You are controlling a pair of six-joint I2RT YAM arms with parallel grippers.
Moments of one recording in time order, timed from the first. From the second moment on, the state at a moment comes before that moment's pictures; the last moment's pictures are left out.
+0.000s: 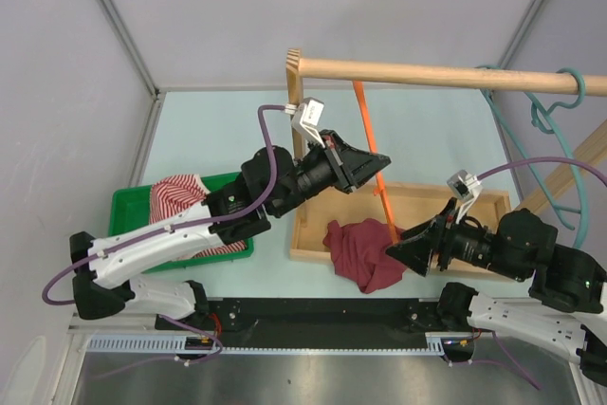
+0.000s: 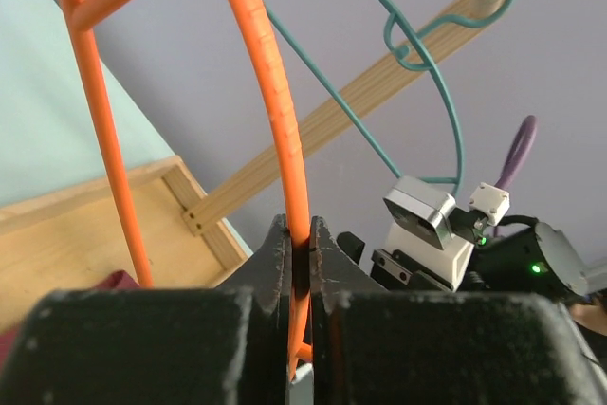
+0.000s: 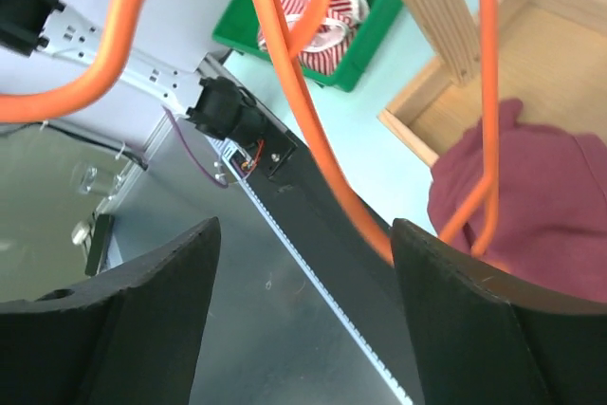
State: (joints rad) left arm -1.18 1.29 1.34 0.05 -0.19 -0.81; right arm 1.07 0.48 1.09 -0.87 0.02 0.65
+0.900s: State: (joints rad) left arm -1.16 1.17 1.23 0.09 -0.15 -0.95; right arm 1.08 0.35 0.91 -0.57 -0.22 0.76
